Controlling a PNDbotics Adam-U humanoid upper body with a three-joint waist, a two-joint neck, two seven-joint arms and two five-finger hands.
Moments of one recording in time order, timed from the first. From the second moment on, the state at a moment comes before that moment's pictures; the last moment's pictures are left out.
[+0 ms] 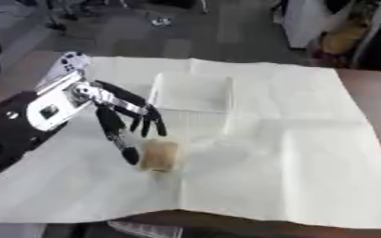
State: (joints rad) left arm -0.66 0.86 -0.43 -1.43 -0.26 -0.18 -0.90; right arm -0.48 -0.28 0.04 -1.99 0.12 -0.19 -0.23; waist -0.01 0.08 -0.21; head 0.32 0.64
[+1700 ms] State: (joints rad) left arm -0.68 0.83 -0.44 -1.40 -0.53 -0.27 -0.81; right arm -0.48 -0.27 0.05 -1.99 0.12 -0.19 -0.22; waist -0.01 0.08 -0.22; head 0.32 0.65
